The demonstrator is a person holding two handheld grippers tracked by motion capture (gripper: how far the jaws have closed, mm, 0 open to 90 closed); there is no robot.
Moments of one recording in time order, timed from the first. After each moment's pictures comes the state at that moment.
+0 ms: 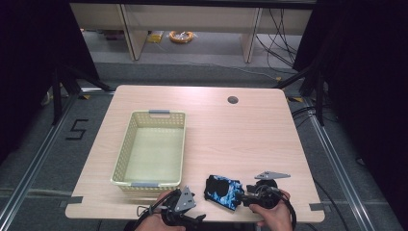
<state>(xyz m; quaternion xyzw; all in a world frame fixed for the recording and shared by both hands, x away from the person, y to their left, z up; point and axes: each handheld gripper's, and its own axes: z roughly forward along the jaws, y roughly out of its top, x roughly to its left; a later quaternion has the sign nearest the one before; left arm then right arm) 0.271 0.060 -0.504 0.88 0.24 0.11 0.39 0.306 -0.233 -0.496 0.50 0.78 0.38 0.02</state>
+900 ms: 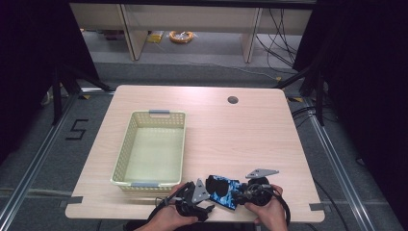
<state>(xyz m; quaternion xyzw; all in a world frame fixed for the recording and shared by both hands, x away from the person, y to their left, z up) 0.295 0.027 -0.511 0.89 0.23 0.13 0.36 0.315 -0.215 -0.499 0.47 0.82 0.32 0.05</state>
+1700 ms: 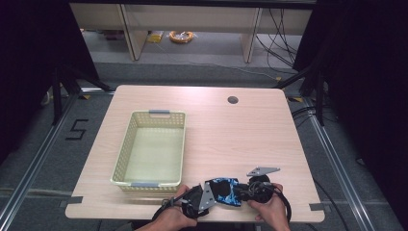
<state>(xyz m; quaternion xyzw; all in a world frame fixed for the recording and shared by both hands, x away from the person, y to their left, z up) 0.290 0.016 -0.510 0.91 0.16 0.17 0.35 0.324 -0.220 -0.503 0.47 0.81 0.34 0.04</state>
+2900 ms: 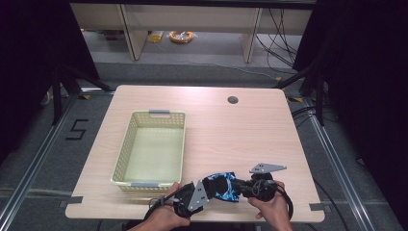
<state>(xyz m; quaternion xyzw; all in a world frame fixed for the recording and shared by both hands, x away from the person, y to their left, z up) 0.284 0.035 -0.484 0.89 0.15 0.18 0.39 0.318 -0.218 -0.471 0.43 0.80 0.41 0.04</state>
